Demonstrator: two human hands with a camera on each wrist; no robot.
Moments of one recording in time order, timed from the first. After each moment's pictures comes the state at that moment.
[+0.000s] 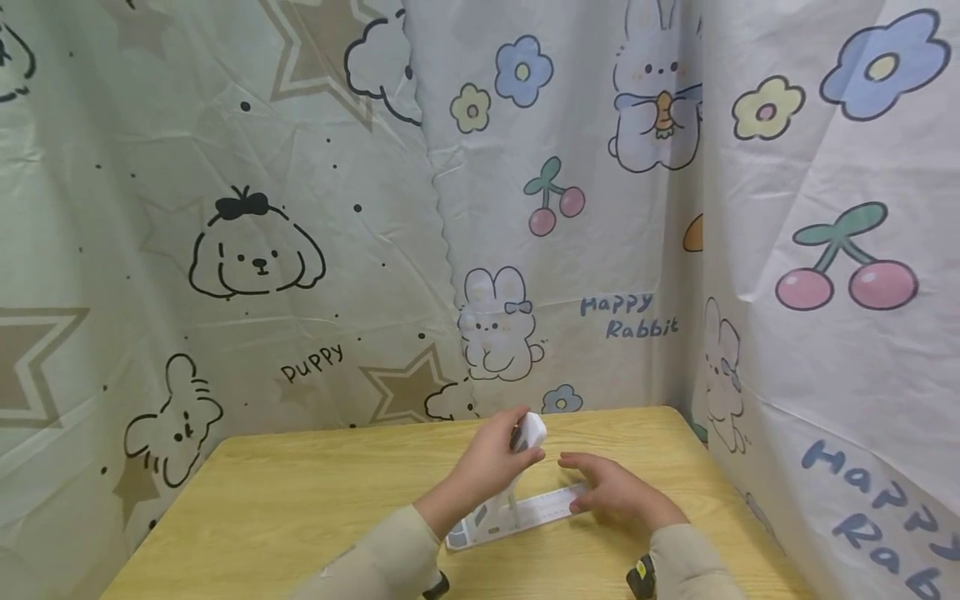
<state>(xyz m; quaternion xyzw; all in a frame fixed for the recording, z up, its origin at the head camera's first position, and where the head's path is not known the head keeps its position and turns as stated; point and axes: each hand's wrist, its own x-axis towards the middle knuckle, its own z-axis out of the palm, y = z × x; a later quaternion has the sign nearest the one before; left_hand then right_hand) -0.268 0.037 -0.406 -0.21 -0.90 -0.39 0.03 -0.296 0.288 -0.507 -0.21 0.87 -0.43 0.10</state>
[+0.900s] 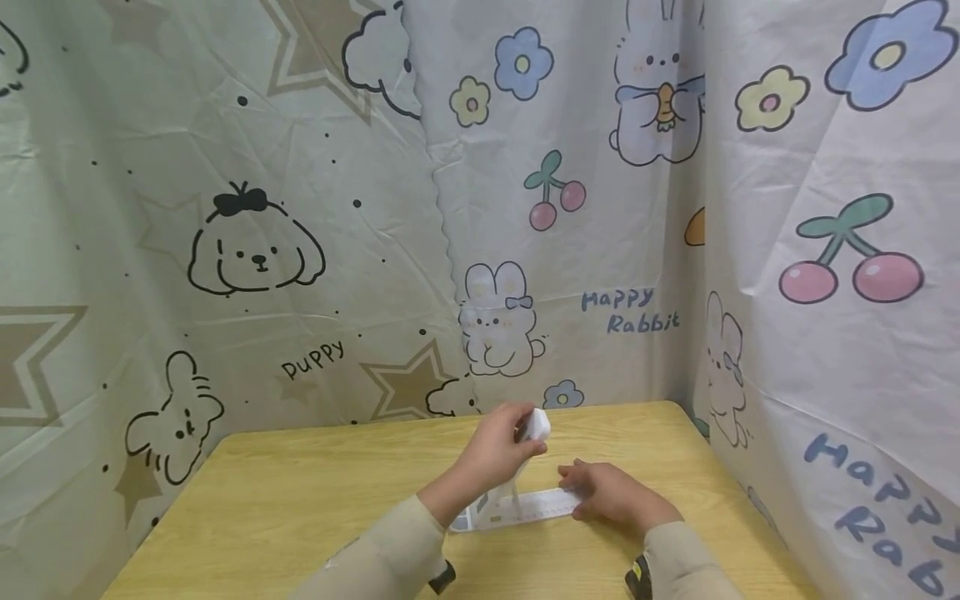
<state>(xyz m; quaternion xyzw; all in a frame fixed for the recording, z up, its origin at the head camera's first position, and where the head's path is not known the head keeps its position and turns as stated) -0.270 0.042 -0.397 -0.21 -0.90 -0.38 0.02 -0.288 0.280 -0.517 -0.21 0.90 -0.37 0.12</state>
